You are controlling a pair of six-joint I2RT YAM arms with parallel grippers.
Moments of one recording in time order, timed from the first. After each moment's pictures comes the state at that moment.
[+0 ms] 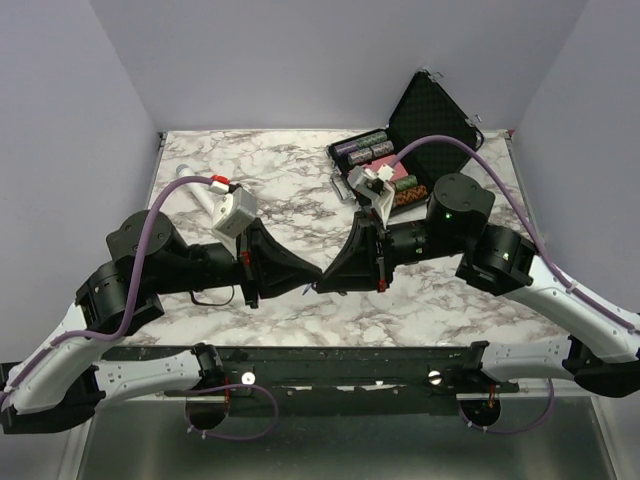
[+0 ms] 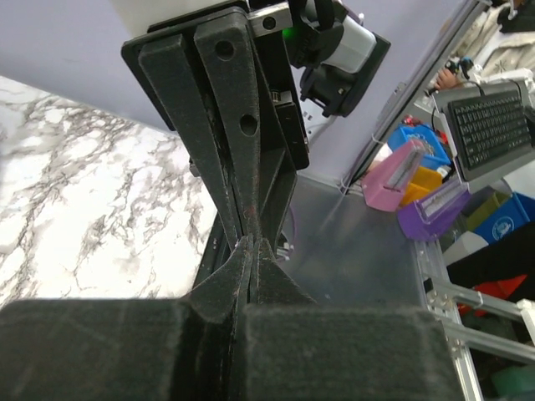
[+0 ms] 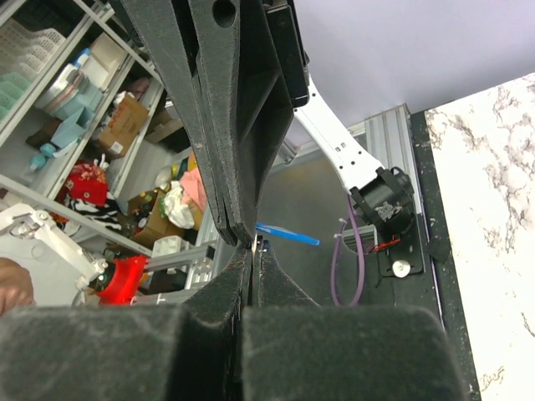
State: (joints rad) left arm -1.08 0.84 1.44 -0.55 0.37 -0.36; right arm 1.06 1.17 1.47 -0.33 -0.66 0.55
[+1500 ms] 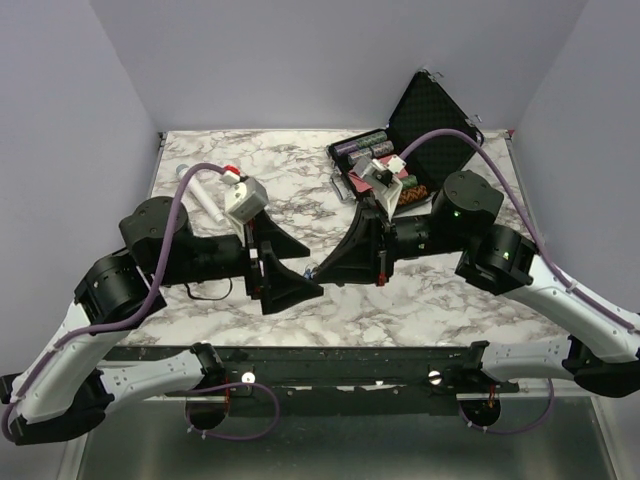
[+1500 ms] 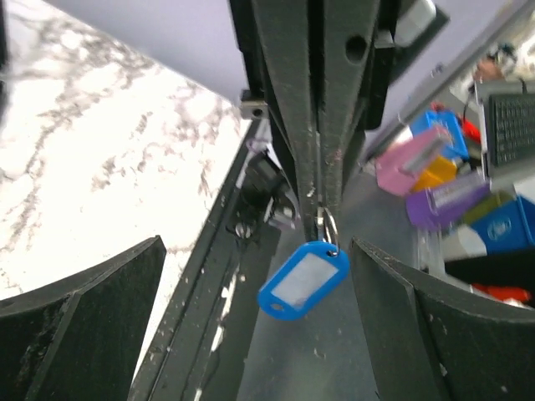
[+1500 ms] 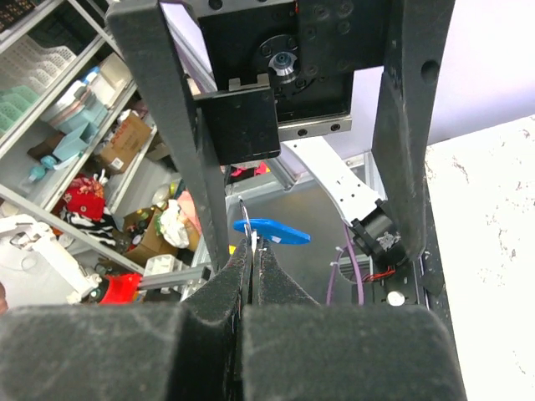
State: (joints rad) left arm -0.94 0.90 1.52 -0.75 0.50 -0.38; right arm 1.06 1.17 1.47 -0.25 -0.67 0.55
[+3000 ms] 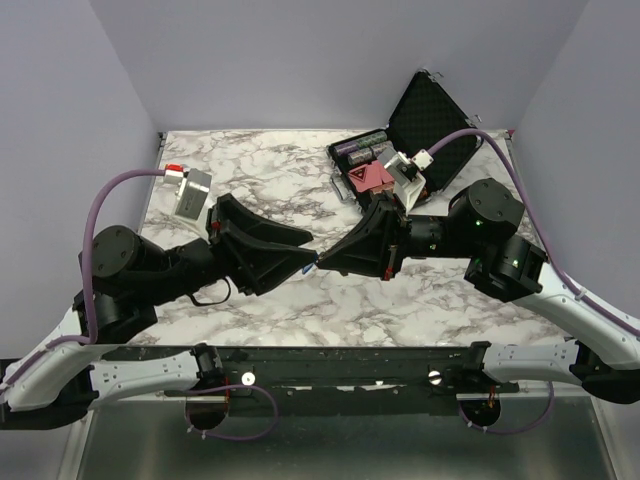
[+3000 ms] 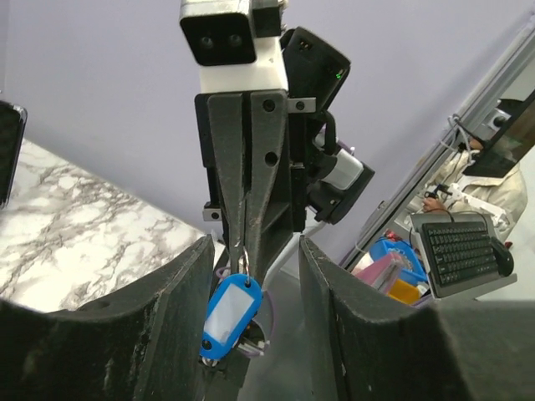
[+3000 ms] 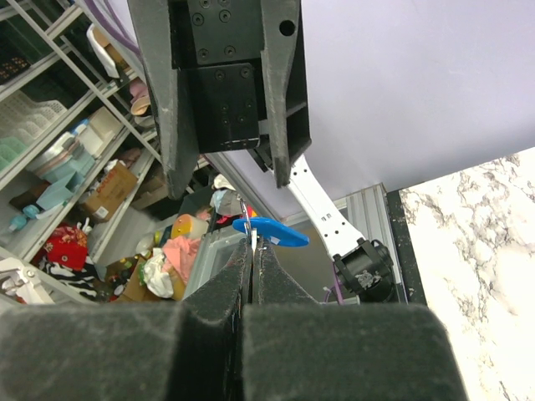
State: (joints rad) left arm -1.13 0.78 1.37 -0.30 0.12 -0.53; right arm 1.06 1.10 1.41 -0.12 -0.53 0.59
